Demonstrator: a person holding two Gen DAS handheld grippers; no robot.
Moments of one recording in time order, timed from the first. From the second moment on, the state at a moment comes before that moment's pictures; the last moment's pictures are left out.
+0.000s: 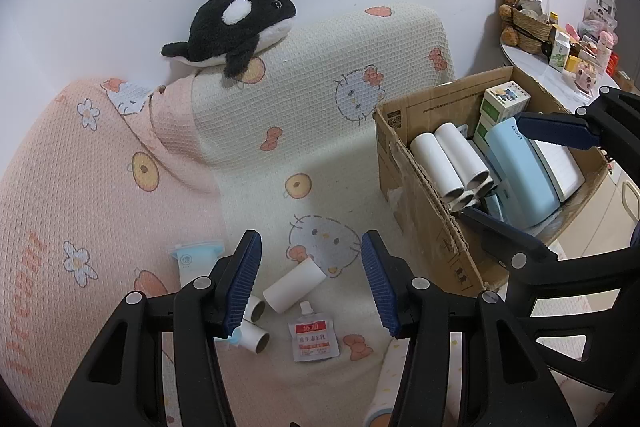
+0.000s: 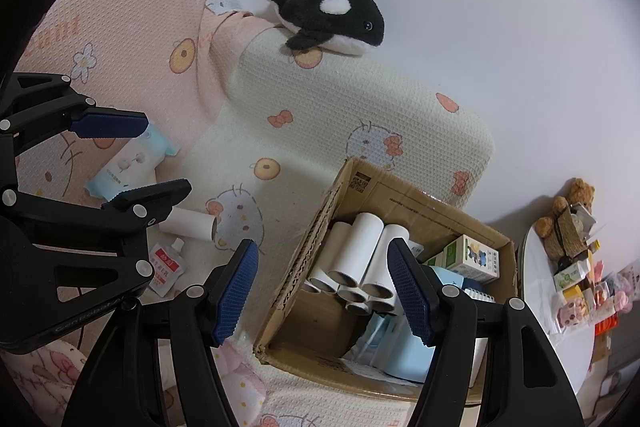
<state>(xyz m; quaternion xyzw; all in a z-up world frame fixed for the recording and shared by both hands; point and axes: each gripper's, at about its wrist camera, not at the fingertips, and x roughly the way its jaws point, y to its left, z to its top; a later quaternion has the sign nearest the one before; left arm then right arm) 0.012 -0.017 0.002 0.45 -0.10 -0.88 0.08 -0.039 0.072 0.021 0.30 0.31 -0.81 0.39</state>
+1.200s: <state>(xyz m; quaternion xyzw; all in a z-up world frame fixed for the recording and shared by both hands) 0.008 -0.052 -0.010 0.48 -0.02 -0.87 0.11 -0.031 0.057 0.026 0.29 0.32 -0.79 0.43</state>
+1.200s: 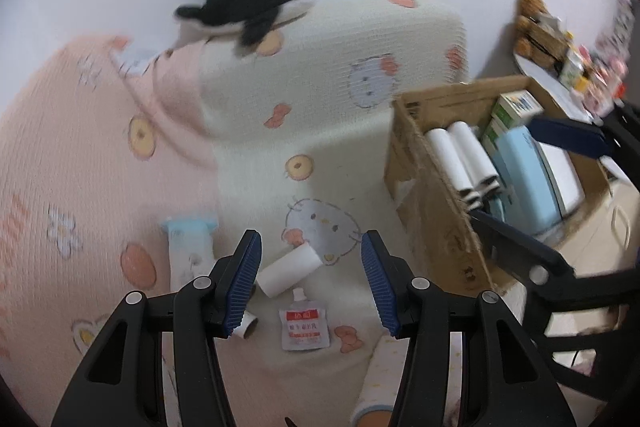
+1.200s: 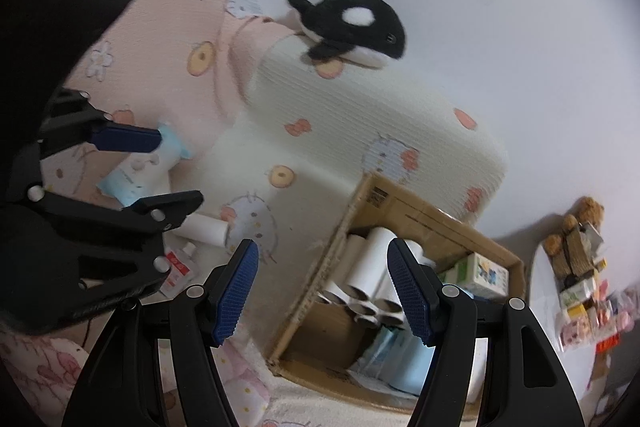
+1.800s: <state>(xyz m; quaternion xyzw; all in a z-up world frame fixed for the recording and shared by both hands) 0.070 -0.183 -0.057 0.42 0.20 -0.84 0.27 -0.042 0.030 0.023 0.30 0.26 -0.78 0.48</state>
